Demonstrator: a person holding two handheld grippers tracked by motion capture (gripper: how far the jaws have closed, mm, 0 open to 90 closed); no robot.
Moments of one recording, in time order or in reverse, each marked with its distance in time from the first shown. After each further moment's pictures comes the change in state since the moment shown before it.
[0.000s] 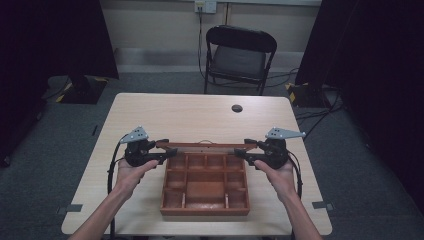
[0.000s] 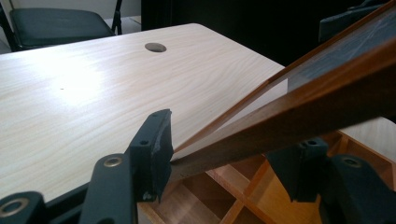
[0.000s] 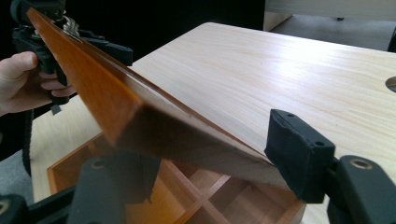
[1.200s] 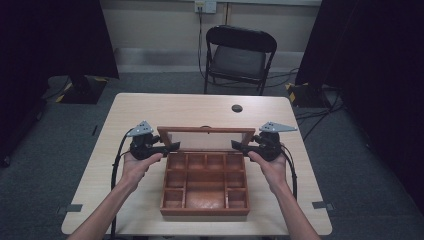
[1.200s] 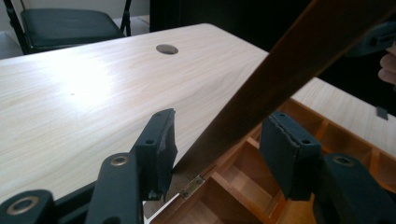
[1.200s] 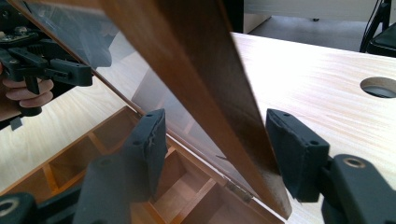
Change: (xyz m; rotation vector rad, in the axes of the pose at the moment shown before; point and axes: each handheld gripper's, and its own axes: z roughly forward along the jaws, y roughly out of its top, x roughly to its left) left arm 0.014 0.006 0.021 0.014 0.033 -0.002; right arm -0.017 0.003 0.027 -0.002 -0.077 0.007
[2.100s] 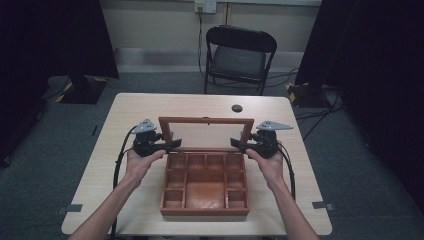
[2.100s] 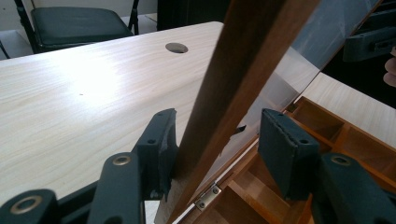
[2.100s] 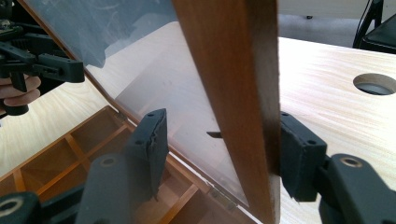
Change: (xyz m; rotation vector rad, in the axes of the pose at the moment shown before) left arm 0.008 0.001 0.012 0.010 0.034 0.007; right arm -0.013 -0.004 0.016 0.007 -0.023 0.007
